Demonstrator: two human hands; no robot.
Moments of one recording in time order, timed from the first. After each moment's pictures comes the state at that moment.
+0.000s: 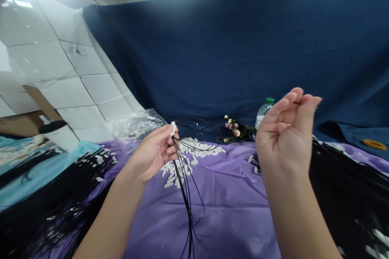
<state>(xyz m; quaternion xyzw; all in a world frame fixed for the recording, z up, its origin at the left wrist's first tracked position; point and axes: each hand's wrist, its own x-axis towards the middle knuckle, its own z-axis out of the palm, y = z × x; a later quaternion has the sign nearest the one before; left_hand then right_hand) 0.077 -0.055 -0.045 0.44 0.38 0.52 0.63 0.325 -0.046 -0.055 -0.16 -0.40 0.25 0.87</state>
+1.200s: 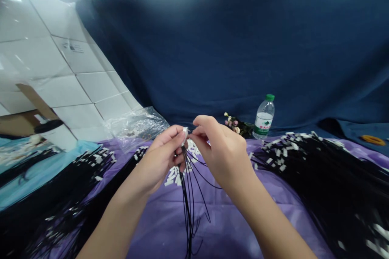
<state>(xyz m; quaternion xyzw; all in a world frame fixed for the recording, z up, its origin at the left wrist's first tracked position) 0.095 -0.073 -0.050 0.58 0.37 0.46 0.56 0.238 -0.075 -0.067 -0.39 -0.69 -0.21 0.57</state>
